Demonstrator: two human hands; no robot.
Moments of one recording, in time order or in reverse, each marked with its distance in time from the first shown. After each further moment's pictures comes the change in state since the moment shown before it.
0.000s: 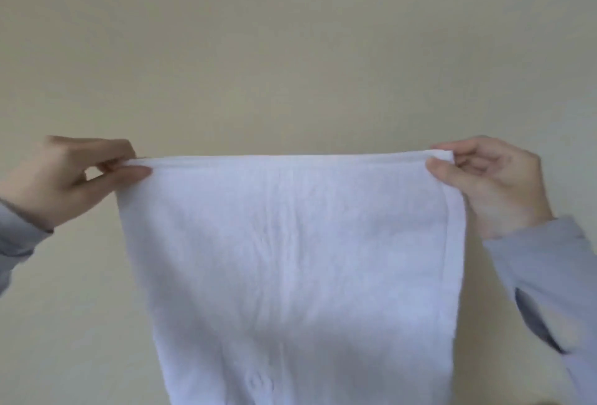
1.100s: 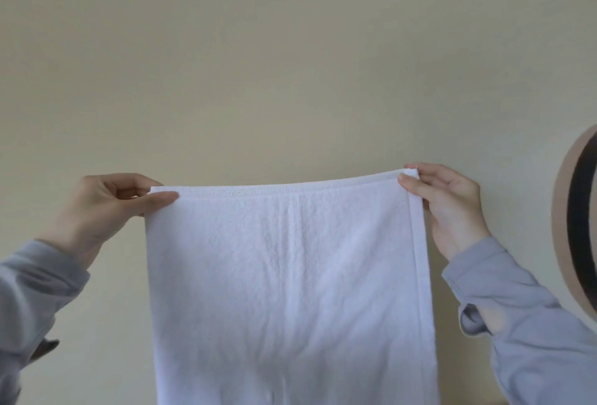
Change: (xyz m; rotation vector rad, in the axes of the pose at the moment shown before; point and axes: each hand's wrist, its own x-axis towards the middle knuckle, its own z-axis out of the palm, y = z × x) left_hand 0.040 0.085 0.044 -0.819 0.139 -0.753; right_hand 0.015 0.014 -0.060 0.224 0.124 0.218
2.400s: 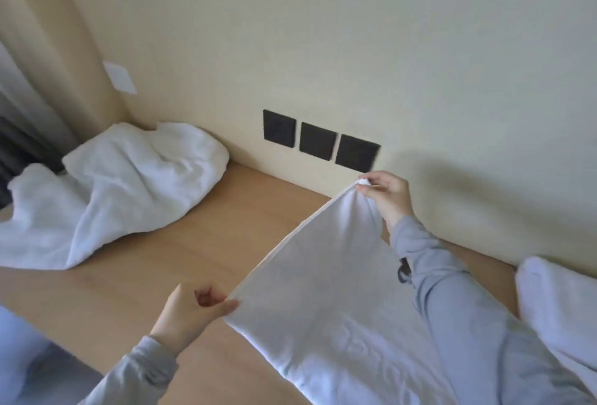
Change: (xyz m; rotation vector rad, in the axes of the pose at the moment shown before) left_hand -0.530 -0.188 -0.063 0.198 0.100 -1.302; right_hand -0.344 0.403 0.073 -0.445 -0.716 0.798
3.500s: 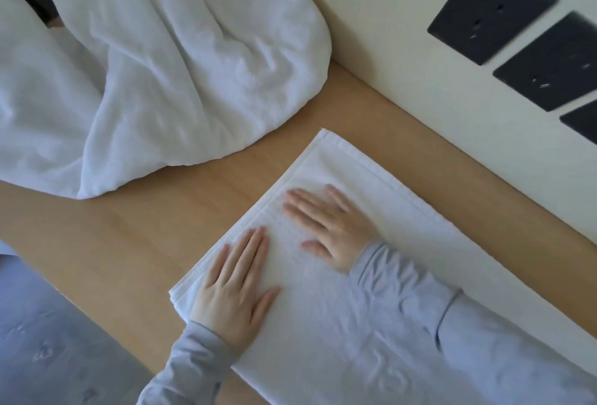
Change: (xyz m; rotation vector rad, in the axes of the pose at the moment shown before) left_hand 0.090 -0.170 -0.044 0.988 0.040 0.244; right_hand -0.031 0.156 0.268 -1.057 -0.949 -1.001
